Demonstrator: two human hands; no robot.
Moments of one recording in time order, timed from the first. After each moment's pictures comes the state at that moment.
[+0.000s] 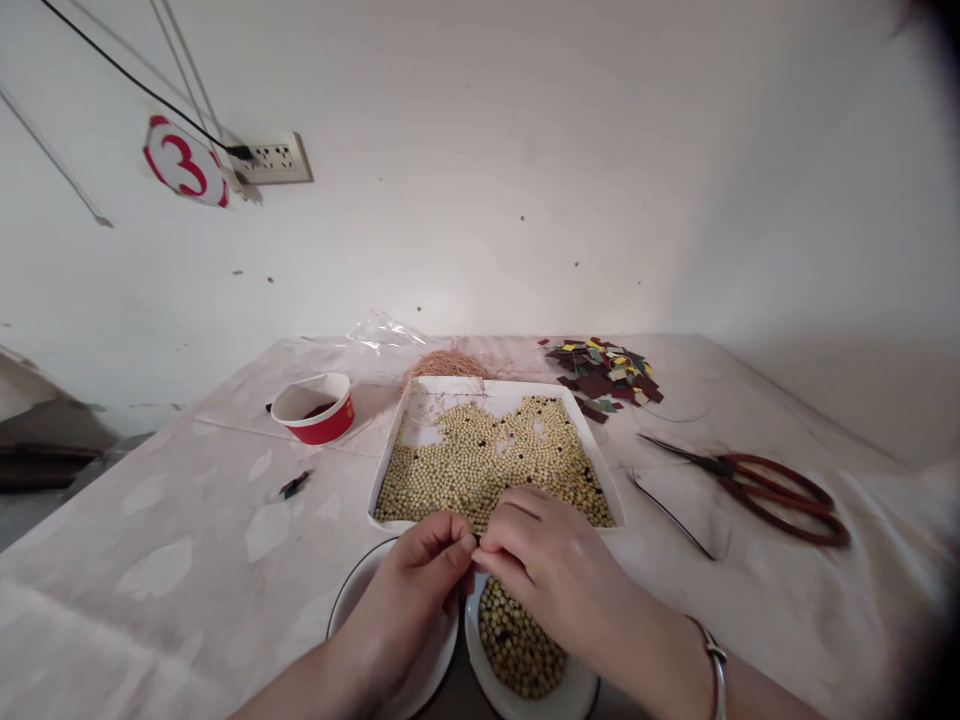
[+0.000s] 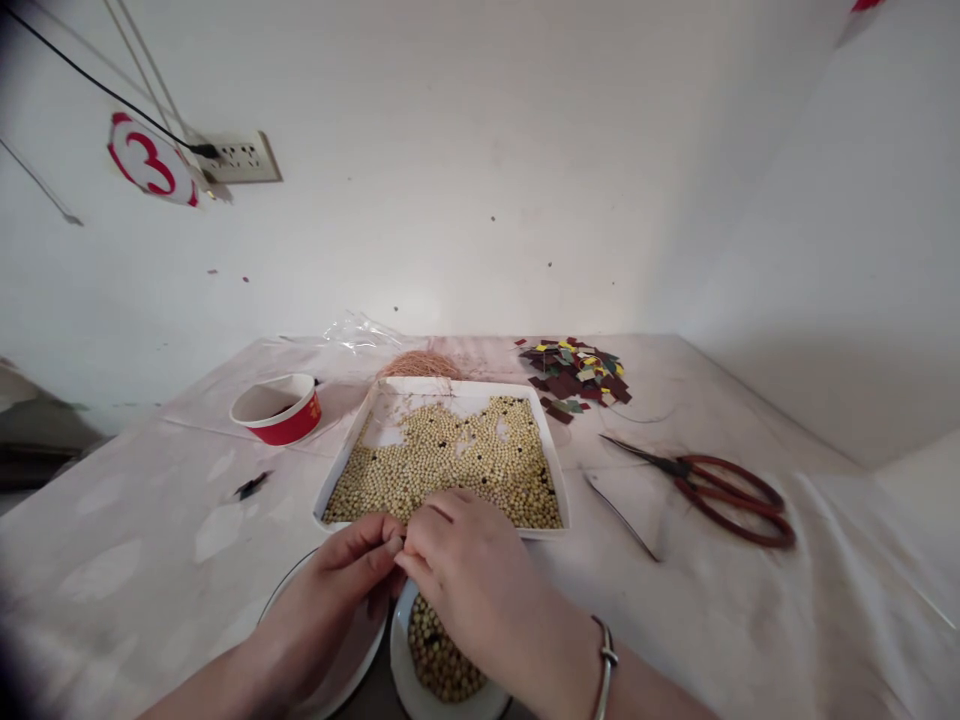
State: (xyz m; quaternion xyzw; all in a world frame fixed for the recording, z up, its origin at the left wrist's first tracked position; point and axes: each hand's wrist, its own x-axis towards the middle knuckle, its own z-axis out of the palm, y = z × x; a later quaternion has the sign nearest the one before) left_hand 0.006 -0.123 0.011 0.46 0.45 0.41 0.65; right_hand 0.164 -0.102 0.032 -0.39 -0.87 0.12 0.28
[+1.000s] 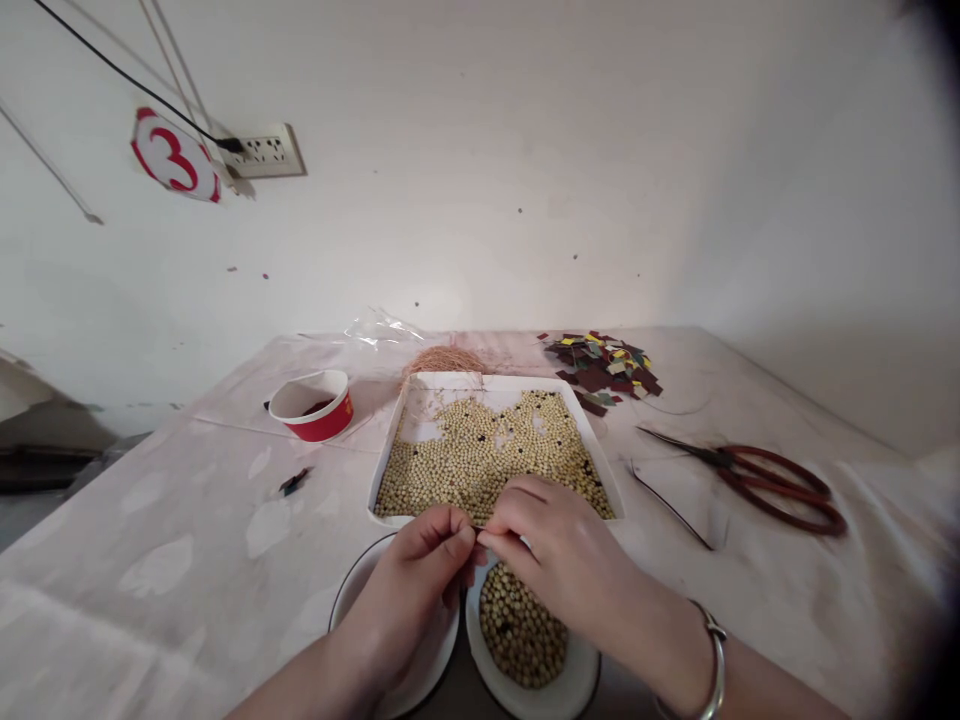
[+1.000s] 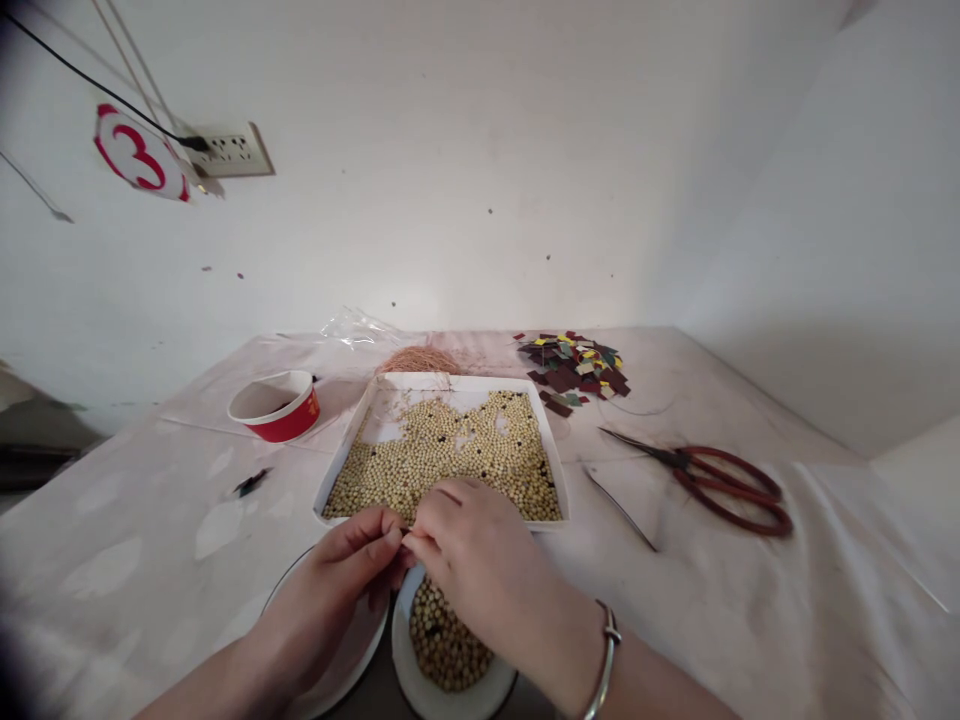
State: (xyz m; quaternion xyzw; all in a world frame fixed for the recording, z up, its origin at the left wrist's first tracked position) left_hand 0.007 -0.124 0.014 0.44 0.44 0.42 0.66; right_hand 0.165 -0.100 0.033 -0.41 -0.85 0.14 0.29
